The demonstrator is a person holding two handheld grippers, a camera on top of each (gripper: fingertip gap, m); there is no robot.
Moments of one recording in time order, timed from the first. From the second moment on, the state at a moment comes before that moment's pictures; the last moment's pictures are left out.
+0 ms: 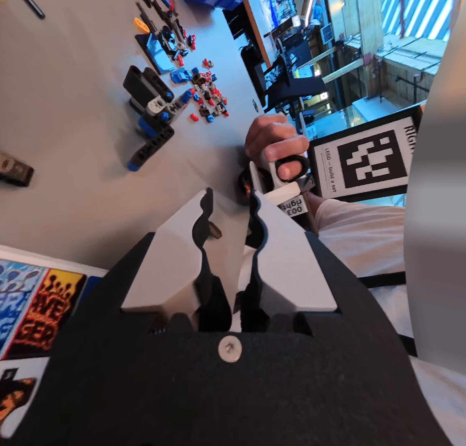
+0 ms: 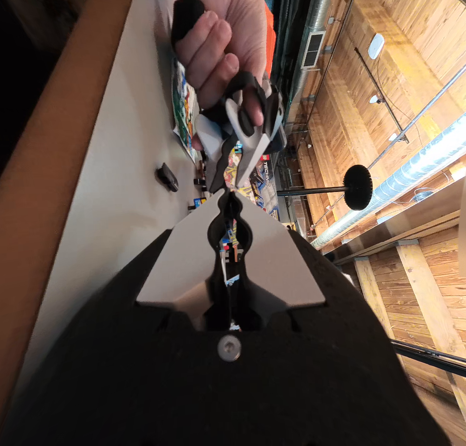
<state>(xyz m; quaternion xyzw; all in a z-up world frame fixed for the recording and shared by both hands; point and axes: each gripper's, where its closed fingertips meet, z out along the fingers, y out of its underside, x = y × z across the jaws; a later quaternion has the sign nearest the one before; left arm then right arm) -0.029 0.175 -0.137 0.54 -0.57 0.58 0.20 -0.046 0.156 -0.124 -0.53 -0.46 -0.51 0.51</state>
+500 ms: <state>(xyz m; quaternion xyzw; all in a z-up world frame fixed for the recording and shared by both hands) -0.034 0.159 -0.134 0.53 -0.58 0.58 0.22 -0.047 0.157 -0.128 -0.51 -0.48 -0.53 0.49</state>
